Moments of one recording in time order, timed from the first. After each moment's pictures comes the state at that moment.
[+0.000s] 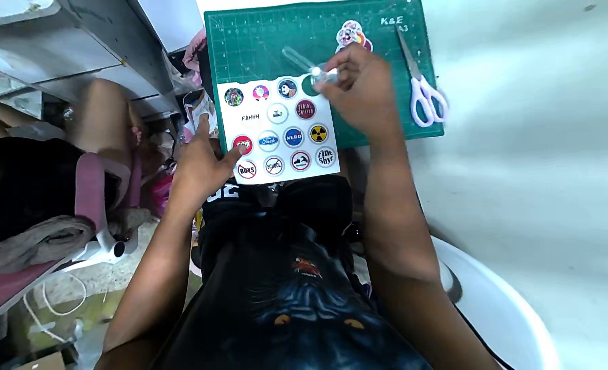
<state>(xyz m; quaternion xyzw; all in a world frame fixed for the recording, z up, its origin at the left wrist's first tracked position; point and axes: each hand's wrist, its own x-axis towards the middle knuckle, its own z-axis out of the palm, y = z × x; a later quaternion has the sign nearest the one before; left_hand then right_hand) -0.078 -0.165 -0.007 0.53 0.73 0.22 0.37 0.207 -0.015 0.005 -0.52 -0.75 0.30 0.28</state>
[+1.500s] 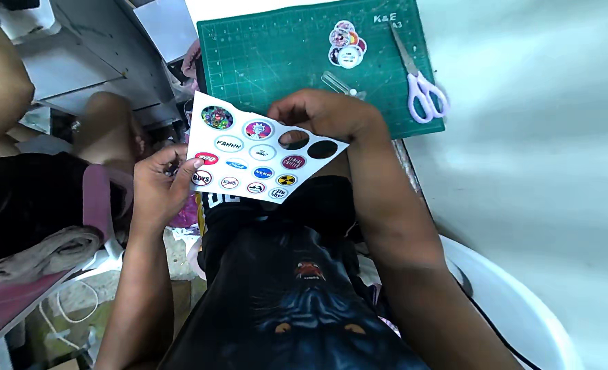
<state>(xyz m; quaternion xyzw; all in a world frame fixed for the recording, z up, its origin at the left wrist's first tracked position) -0.128 -0.192 -0.011 0.62 0.59 0.43 0.28 0.172 -0.015 0.013 -0.09 -0.71 0.70 0.10</state>
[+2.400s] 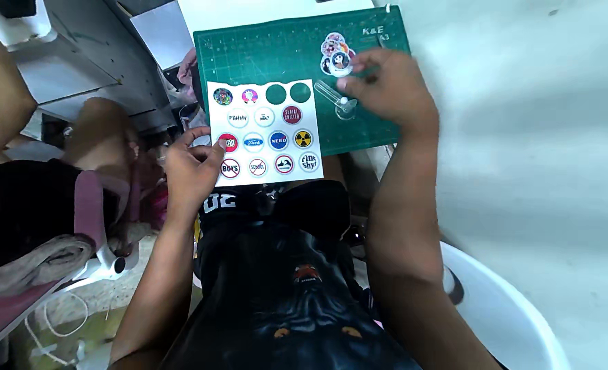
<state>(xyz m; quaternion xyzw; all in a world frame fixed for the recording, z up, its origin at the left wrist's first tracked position) -0.073 -0.165 -0.010 0.49 0.70 0.39 0.35 0.265 0.008 0.028 -0.61 -0.74 0.25 0.15</state>
